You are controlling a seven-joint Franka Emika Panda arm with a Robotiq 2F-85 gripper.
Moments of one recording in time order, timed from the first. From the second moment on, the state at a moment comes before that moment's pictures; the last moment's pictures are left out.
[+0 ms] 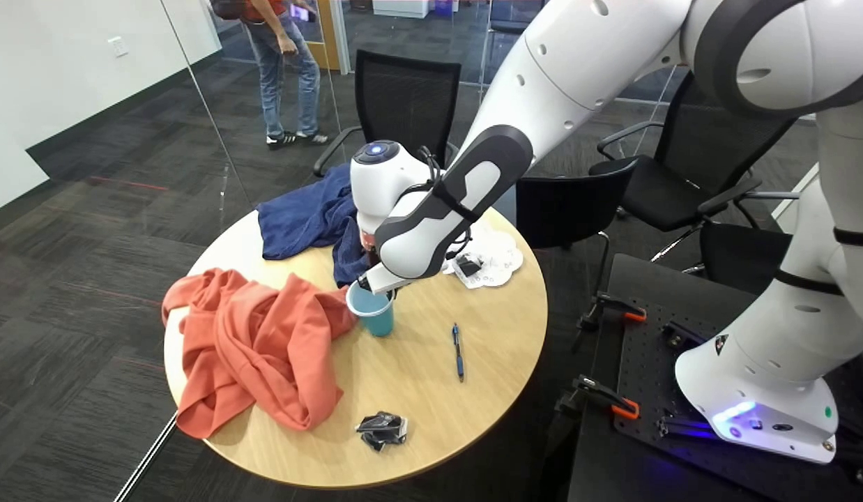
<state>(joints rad) 0.19 0.62 -0.08 -1.96 0.05 2.61 0.76</state>
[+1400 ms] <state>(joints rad) 0.09 0.47 -0.15 -2.32 0.26 2.83 1.05</state>
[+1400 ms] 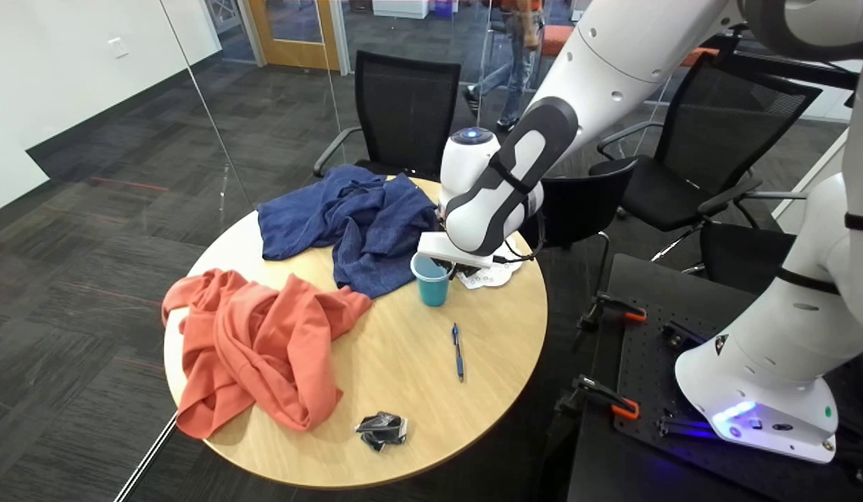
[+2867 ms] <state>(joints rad) 0.19 0.27 -0.28 -2.53 0.31 3.08 1.07</state>
